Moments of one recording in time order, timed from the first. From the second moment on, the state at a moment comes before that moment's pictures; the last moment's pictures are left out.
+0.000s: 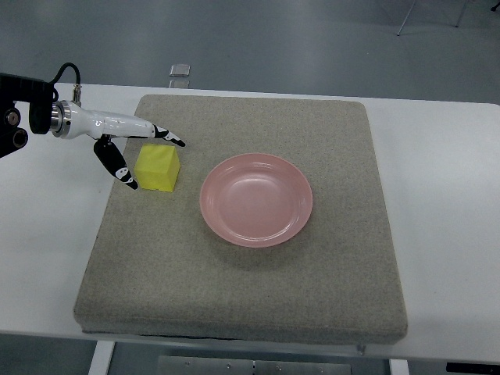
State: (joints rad) left arm -1.27 0.70 0.11 -0.97 1.35 -0.30 -0.52; right arm 0.05 0.00 -0.01 0.15 0.06 -0.02 0.14
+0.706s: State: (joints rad) left arm -1.25 0.70 0.12 -0.96 1.40 -0.27 -0.53; right arm 0.05 0.00 -0.01 0.15 0.06 -0.02 0.14
